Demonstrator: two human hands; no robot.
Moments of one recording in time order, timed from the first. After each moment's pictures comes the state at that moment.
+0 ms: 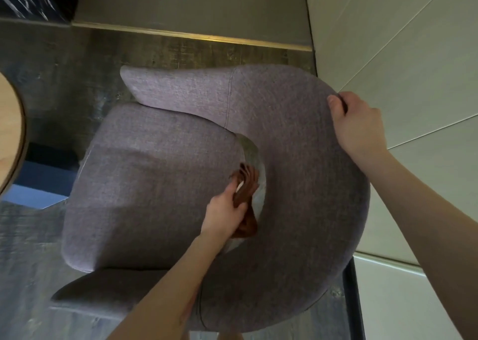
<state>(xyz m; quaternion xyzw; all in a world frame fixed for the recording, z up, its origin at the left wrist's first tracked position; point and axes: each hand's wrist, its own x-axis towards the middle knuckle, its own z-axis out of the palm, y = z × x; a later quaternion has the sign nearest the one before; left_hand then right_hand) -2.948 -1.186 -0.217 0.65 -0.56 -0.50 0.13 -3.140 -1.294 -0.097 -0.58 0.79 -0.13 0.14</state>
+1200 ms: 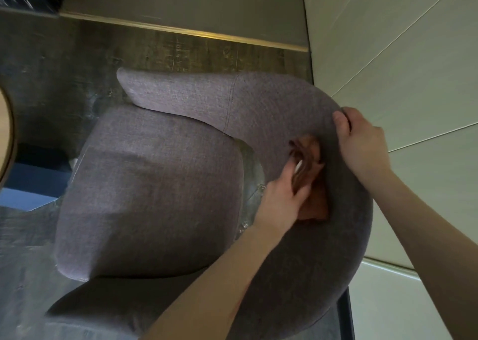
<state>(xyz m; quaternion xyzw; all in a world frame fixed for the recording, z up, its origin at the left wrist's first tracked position) -3.014 -1.219 -0.152 0.54 -0.55 -0.58 0.27 -3.138 -1.293 -0.096 -0.58 0.80 -0.10 0.15</state>
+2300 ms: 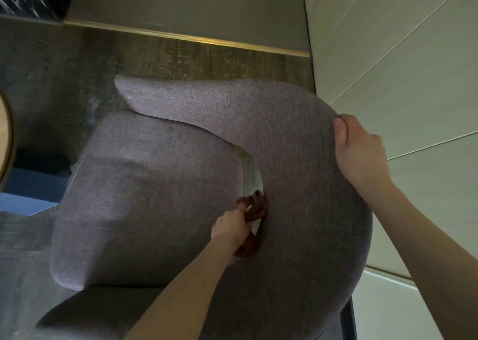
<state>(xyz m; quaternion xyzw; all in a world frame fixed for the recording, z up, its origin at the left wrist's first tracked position) -2.972 -1.206 -0.248 0.65 -0.57 -0.50 -0.09 -3.139 -1.292 -0.097 -0.59 0.79 -0.09 0.14</state>
